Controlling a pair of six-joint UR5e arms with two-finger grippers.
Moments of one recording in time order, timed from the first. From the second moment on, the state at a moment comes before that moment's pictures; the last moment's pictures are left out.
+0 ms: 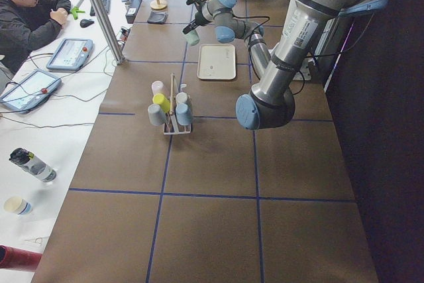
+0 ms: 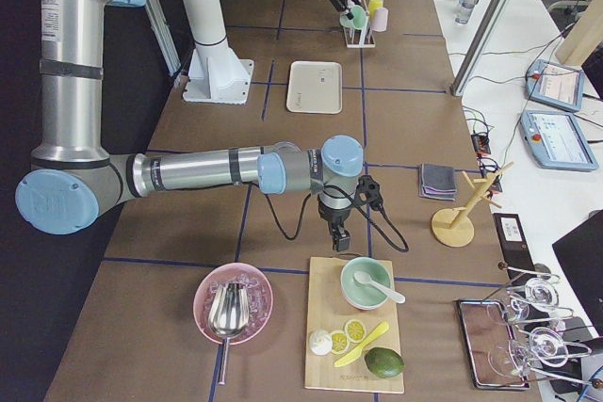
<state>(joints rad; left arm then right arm) -0.60 -2.15 -1.92 -2.05 -1.48 -0.74 1.45 -1.66 1.79 -1.59 2.29 -0.18</state>
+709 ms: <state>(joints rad) -0.42 -2.09 -1.86 -2.39 -1.13 -0.82 1.45 -1.66 1.78 -1.59 2.29 -0.18</state>
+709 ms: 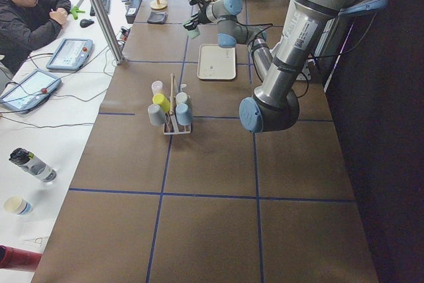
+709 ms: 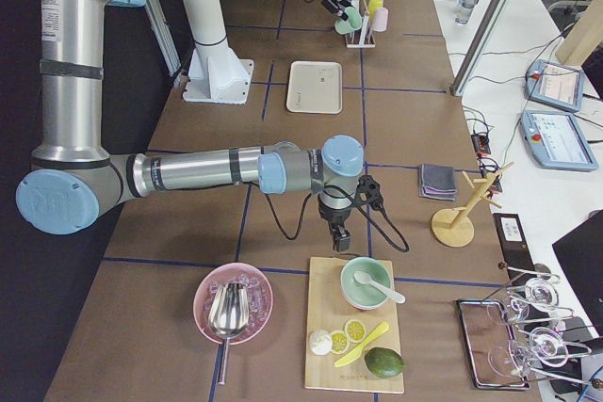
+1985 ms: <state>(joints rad) -0.24 -2.12 -1.50 -2.77 -0.72 -0.95 1.45 -1.66 1.79 -1.59 2.29 -0.18</state>
